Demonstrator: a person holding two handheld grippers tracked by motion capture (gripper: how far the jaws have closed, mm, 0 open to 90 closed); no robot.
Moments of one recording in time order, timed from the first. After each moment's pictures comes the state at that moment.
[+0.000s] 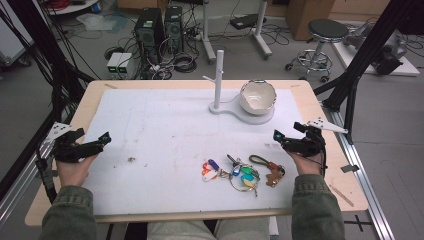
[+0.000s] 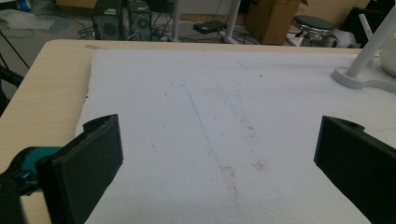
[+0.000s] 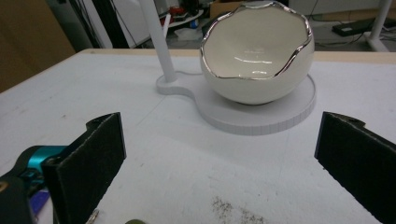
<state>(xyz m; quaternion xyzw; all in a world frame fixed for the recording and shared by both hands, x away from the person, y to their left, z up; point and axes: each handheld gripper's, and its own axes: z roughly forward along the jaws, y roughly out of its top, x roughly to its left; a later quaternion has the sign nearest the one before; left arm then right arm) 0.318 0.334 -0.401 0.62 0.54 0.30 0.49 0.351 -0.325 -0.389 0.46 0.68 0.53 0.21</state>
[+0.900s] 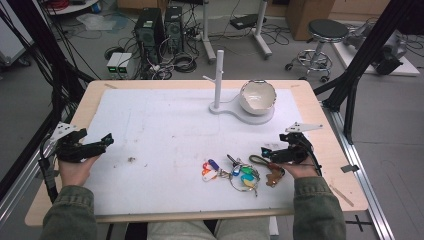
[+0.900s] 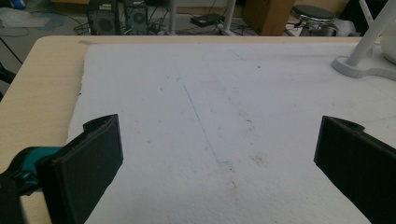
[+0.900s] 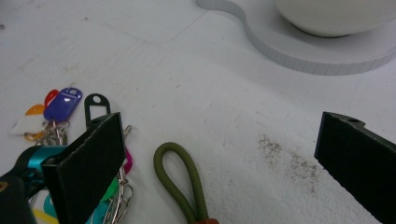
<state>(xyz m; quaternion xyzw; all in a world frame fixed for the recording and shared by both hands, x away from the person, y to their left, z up) 0.321 0.329 -0.404 0.63 0.53 0.30 0.48 0.349 -0.294 -0.398 0.41 0.80 0.42 0.14</state>
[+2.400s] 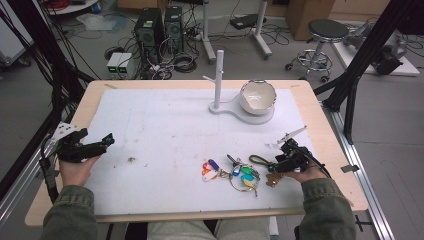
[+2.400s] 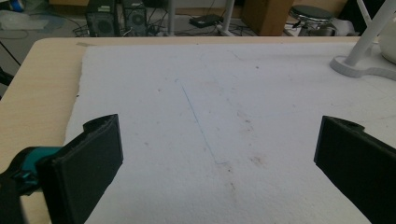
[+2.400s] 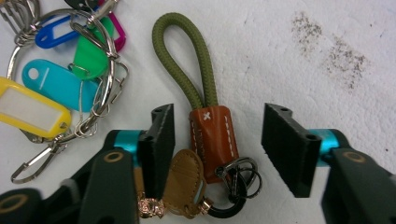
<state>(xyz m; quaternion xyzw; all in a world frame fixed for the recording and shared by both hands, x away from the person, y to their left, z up) 0.321 0.328 -0.405 0.63 0.53 0.29 0.48 0.345 -0.296 -0.412 0.40 0.88 0.24 0.05</state>
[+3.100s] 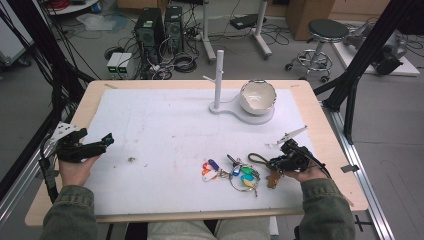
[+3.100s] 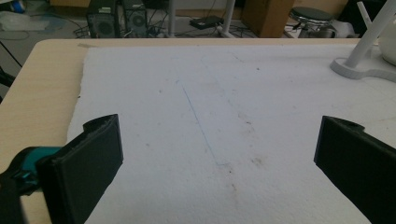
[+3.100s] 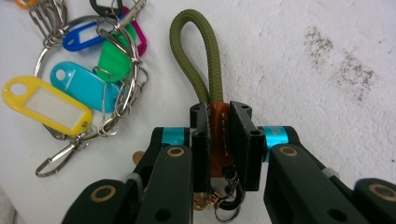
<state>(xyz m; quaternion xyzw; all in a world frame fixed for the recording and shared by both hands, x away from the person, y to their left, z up) 0.321 0.329 -0.405 0.63 0.53 0.30 0.48 0.341 -0.294 -0.405 0.38 0.89 0.26 0.05</state>
